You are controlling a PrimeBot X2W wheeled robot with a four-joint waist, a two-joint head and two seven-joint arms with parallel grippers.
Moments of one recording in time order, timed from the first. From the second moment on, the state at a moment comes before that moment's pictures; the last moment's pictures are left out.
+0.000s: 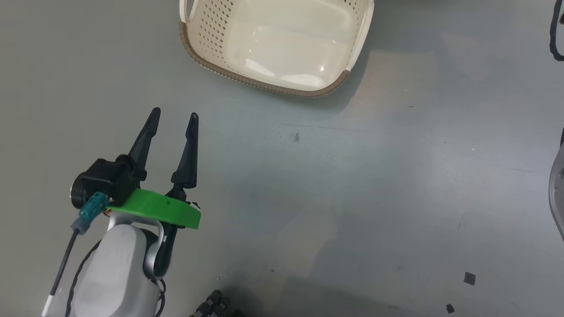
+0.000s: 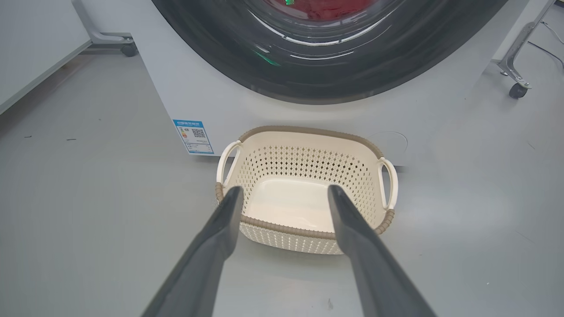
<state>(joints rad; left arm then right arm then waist) -0.38 0.02 -0.22 0.26 -0.39 -0.10 -0.25 -1.41 -0.09 0.02 0.58 1.39 -0.13 0.41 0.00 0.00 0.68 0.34</state>
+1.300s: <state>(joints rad) -0.40 0.02 -0.20 0.28 -0.38 -0.10 -0.25 -1.39 -0.10 0.07 0.80 1.54 -0.12 0.56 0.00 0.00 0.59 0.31</state>
